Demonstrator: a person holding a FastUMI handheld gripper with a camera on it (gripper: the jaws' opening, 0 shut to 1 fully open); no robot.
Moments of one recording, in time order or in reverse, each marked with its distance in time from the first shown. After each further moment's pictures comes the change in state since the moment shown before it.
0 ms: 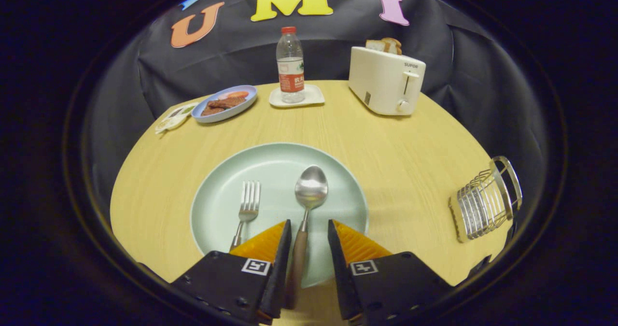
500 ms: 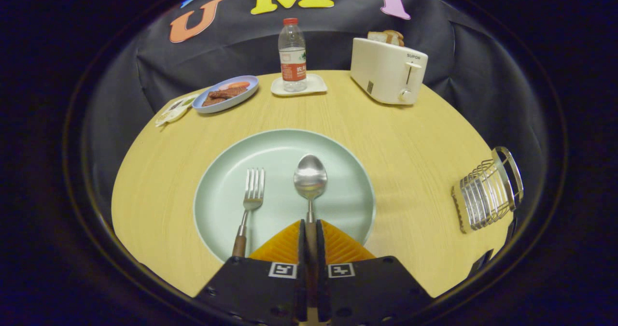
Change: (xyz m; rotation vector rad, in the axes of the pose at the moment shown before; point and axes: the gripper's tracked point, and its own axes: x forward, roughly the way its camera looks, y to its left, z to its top) arm -0.015 0.009 -0.020 -0.002 0.069 -0.001
